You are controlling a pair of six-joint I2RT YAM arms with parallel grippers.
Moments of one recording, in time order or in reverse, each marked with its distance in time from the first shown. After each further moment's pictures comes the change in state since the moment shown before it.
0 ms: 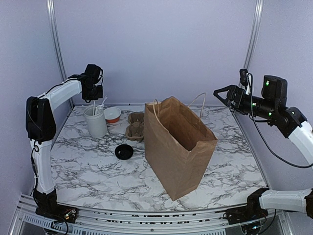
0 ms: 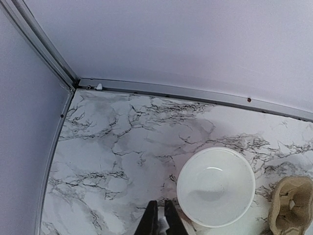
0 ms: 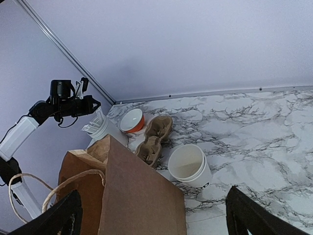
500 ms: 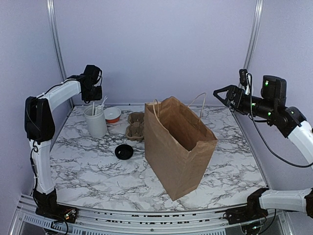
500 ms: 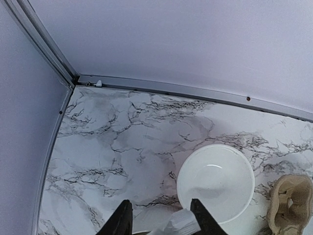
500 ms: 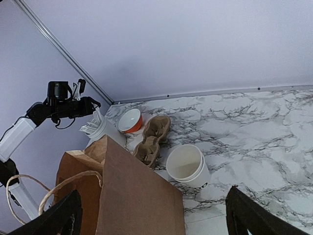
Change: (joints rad) left arm 0.008 -0.024 -0.036 0.010 0.015 -0.020; right arm 0.000 0.004 0.000 0.000 0.009 -0.002
